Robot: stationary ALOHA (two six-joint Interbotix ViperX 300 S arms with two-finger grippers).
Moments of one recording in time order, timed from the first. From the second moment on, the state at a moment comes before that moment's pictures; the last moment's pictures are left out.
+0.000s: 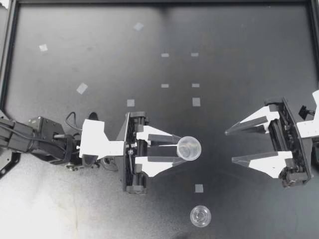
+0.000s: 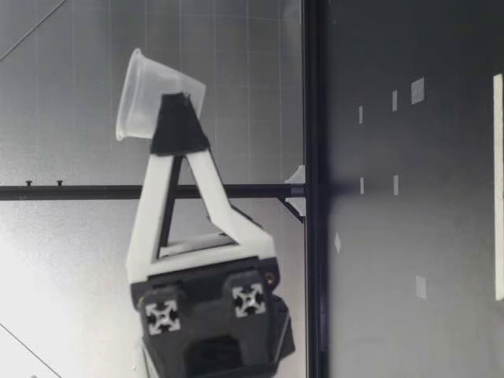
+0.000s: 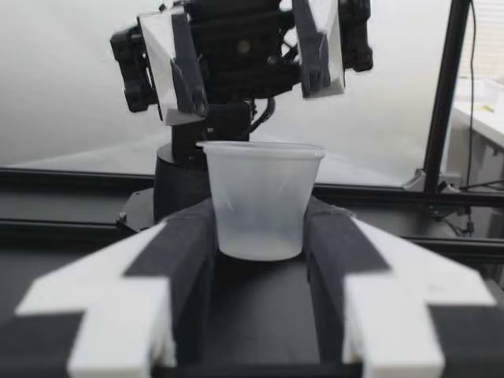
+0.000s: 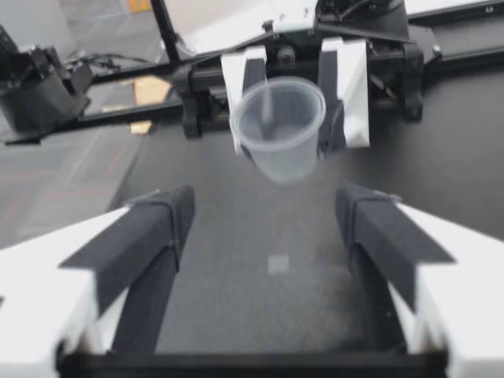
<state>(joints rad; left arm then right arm) -0.18 0.24 0.75 -0.19 -1.20 0.05 0.19 -0.57 1.21 0.15 -0.58 0.08</state>
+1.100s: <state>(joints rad) -0.18 0.23 0.75 -0.19 -1.20 0.06 0.19 -0.64 1.24 0.15 -0.55 0.08</state>
